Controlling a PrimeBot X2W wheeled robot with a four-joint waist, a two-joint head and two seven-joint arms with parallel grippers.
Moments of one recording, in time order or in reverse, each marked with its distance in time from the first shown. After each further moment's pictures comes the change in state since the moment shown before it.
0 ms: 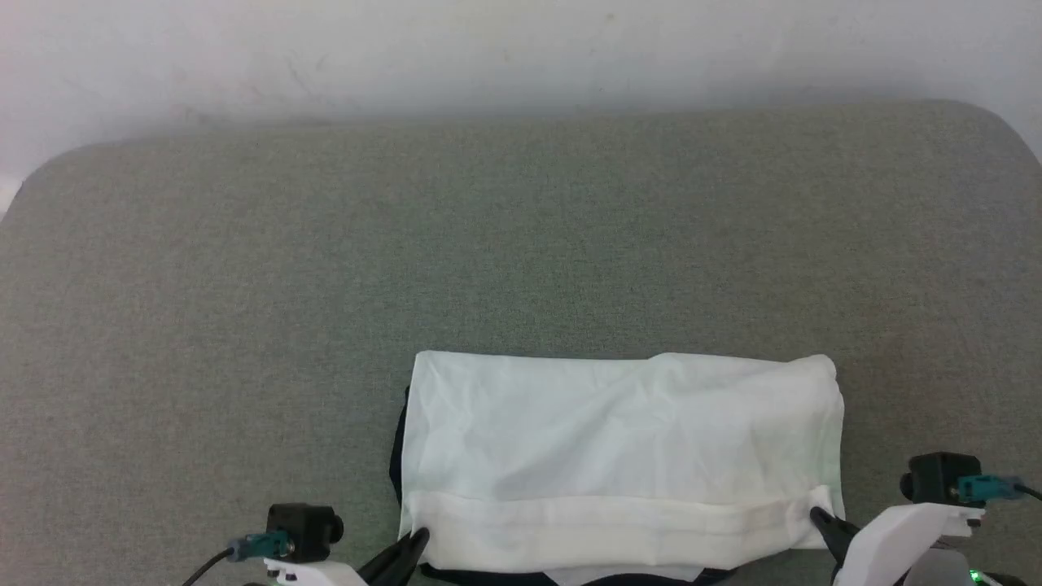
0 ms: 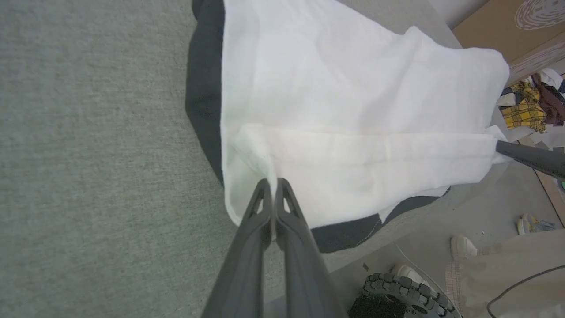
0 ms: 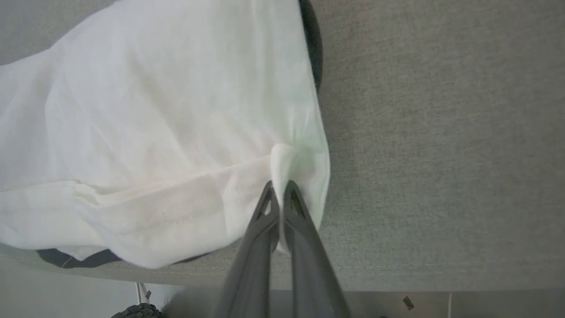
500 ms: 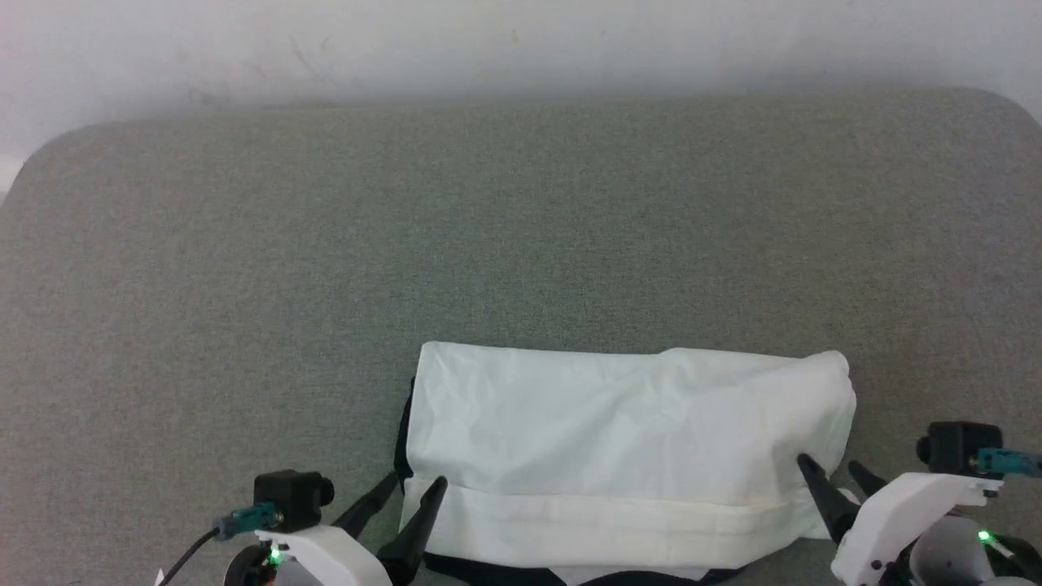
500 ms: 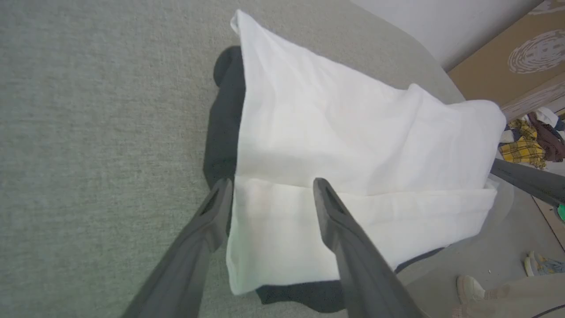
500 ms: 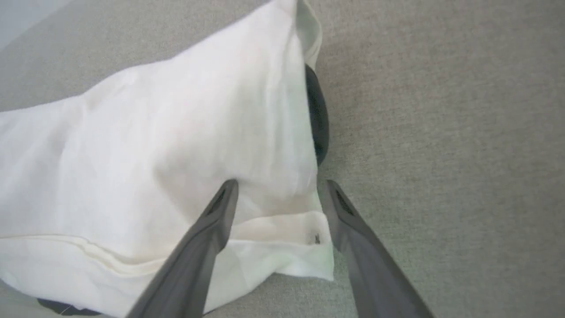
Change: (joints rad) left arm -0.052 -0.051 0.034 0.059 0.007 -0.007 -0.076; right arm -0.077 0.001 -0.003 0.056 -0.010 0.000 -0.109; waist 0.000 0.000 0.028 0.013
